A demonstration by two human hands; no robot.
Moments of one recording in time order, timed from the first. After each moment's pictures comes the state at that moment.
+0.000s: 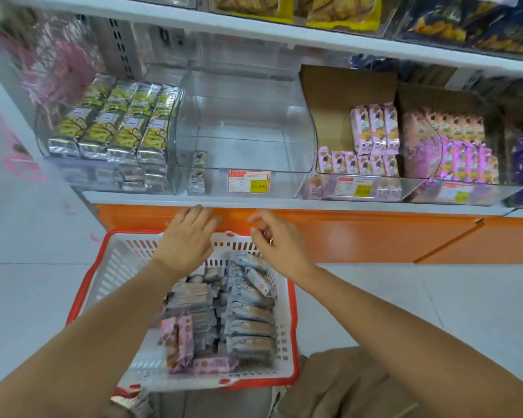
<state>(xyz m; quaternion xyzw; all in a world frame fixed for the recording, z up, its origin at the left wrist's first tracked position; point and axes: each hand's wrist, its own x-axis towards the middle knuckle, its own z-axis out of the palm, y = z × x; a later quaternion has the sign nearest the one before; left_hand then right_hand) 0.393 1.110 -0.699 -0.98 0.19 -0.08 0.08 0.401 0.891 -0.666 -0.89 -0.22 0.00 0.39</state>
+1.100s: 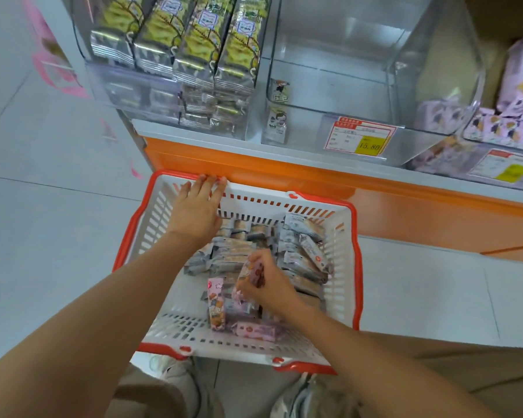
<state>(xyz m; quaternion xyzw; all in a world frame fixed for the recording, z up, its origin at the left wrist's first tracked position) 0.388 1.192 -0.795 -1.00 0.00 0.09 0.01 0.328 0.983 -0.812 -0.84 -0.09 0.36 0.41</state>
